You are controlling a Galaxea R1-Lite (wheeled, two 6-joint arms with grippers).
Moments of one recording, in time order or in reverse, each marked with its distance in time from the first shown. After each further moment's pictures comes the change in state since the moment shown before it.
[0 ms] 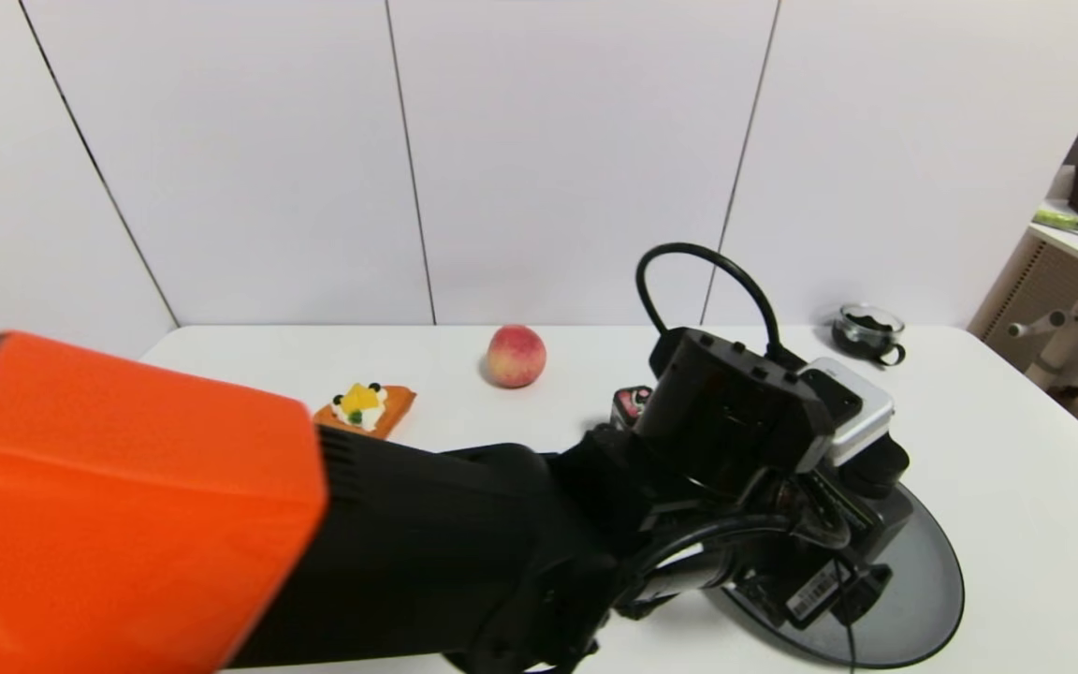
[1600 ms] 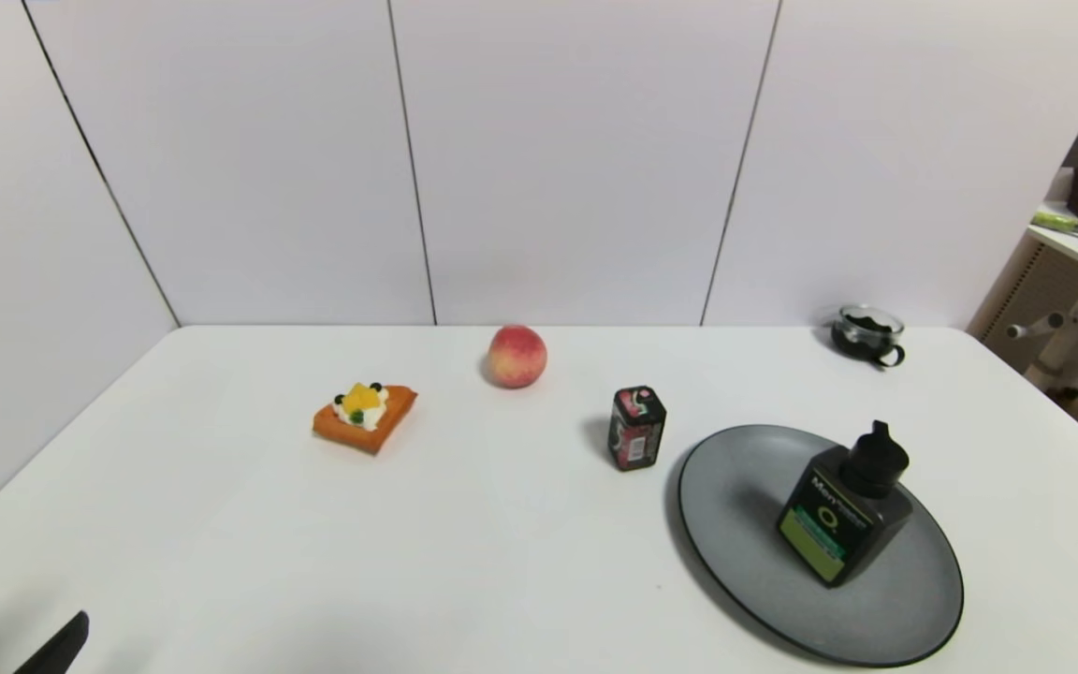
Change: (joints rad) left arm 1.018 -1.634 1.204 0.030 -0.031 0.114; right arm 0.000 0.000 0.000 0.000 -0.001 0.000
